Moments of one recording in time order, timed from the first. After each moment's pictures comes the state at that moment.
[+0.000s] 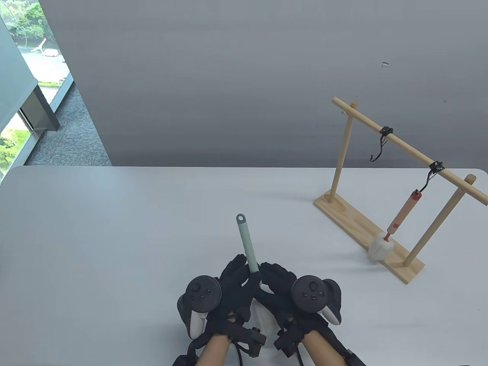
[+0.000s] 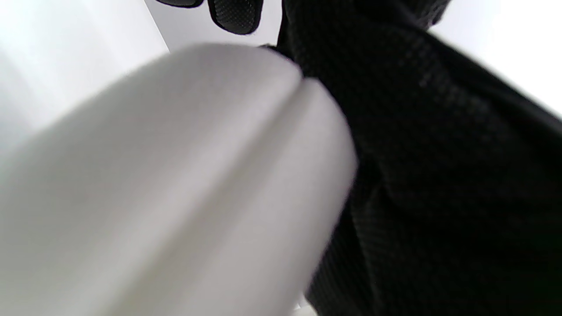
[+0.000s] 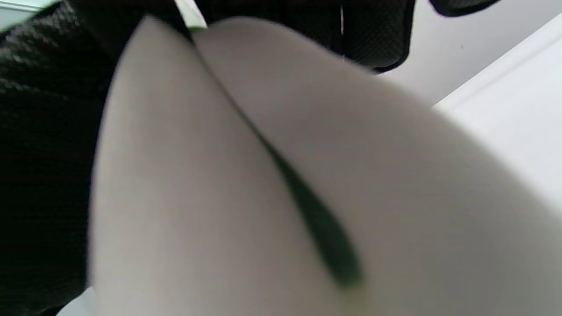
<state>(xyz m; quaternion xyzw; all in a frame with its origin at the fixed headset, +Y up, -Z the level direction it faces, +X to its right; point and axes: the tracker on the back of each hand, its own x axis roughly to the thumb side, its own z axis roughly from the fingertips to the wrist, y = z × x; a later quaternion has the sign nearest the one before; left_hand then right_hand) -0.096 -0.726 -0.293 0.01 -0.06 0.54 0.84 0.092 -0.714 -0.299 0.21 -0.04 0.90 0.38</state>
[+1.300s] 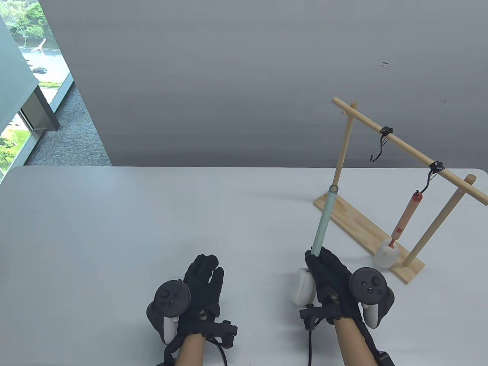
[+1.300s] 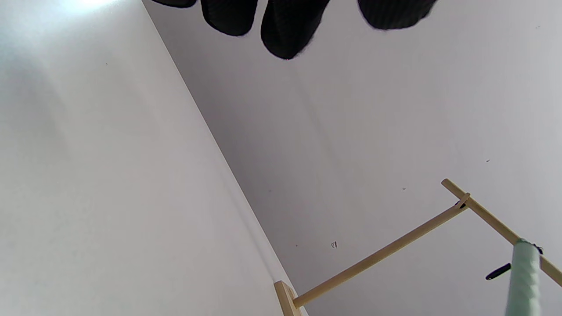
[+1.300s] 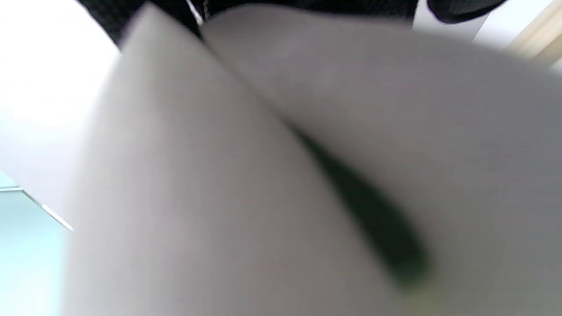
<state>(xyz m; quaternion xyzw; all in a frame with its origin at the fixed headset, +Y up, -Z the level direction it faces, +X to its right) -0.165 -0.737 -0.293 0.09 0.03 0.52 0.85 0.202 -0.707 -0.316 -0.02 -0.16 0.84 0.52</state>
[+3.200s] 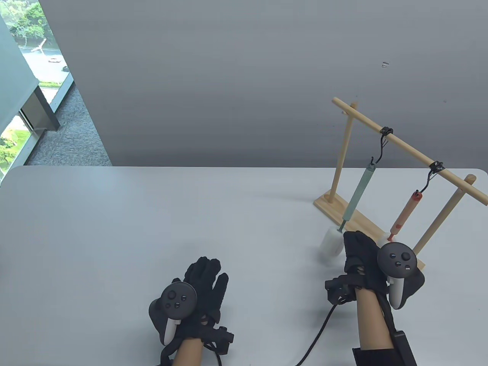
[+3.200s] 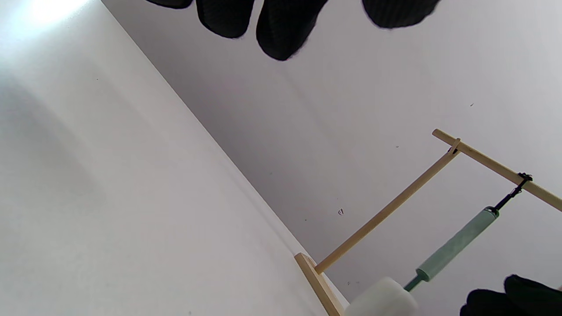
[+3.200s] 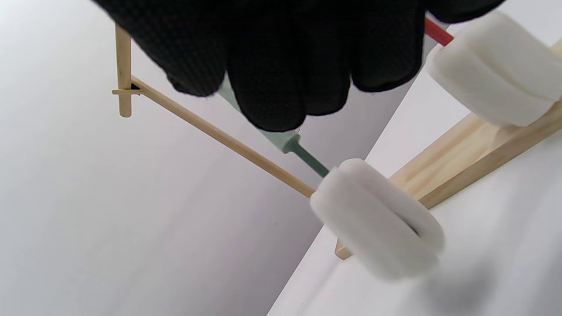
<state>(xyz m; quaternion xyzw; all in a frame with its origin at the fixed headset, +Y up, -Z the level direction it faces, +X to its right) -0.157 -0.730 -0.287 0.07 -0.02 0.43 0.90 0.255 -0.680 -0.340 -0.16 -0.16 0.86 0.46</state>
